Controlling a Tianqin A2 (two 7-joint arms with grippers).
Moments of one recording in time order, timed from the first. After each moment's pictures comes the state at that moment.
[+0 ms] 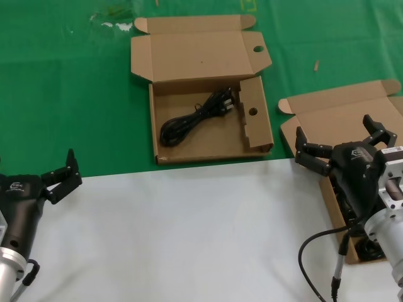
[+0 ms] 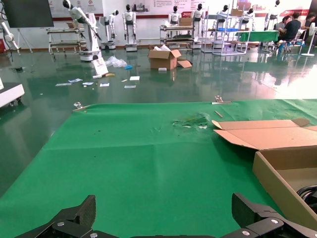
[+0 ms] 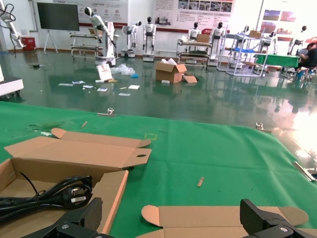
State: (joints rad) left arm 0.00 -0.30 1.60 -1.60 -1.80 0.00 0.00; right arm 0.02 0.30 -1.61 1.60 1.78 -0.02 0.00
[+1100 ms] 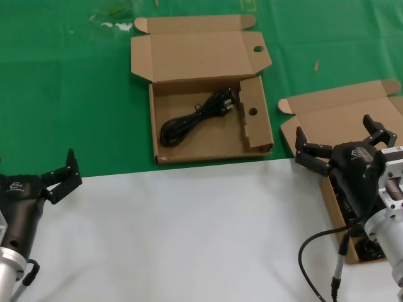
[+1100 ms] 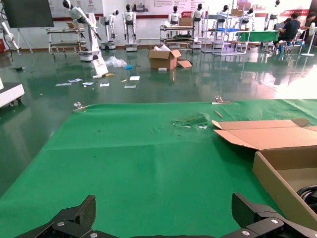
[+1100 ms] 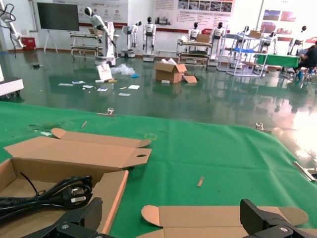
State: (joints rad) left arm 0.00 -0.30 1.60 -1.60 -1.80 0.00 0.00; right arm 0.02 0.30 -1.61 1.60 1.78 -0.02 0.00
